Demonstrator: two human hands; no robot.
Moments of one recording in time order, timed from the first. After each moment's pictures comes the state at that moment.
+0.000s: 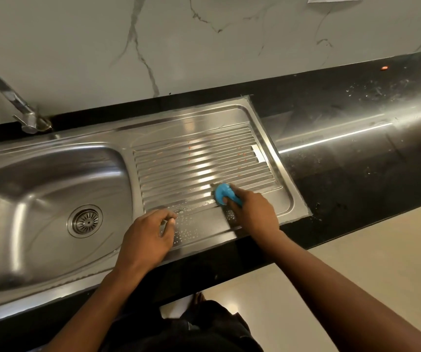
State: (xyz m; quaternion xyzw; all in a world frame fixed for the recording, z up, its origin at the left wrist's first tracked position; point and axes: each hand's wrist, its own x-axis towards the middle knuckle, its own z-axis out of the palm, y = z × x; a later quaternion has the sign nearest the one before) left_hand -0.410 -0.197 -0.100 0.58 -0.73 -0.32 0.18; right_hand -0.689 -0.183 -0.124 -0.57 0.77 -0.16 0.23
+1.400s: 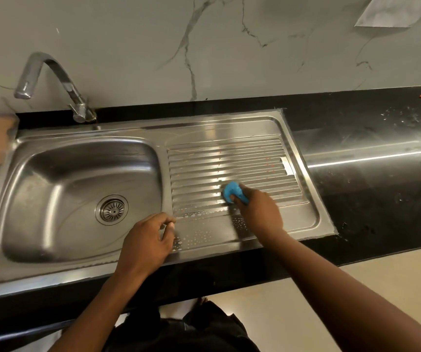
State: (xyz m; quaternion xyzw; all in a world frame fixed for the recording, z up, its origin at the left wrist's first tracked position) left_hand -0.352 -0.184 -0.098 0.62 -0.69 -0.29 0.21; right_hand -0.640 -0.217 -0.116 -0.57 0.78 -0.15 0.23
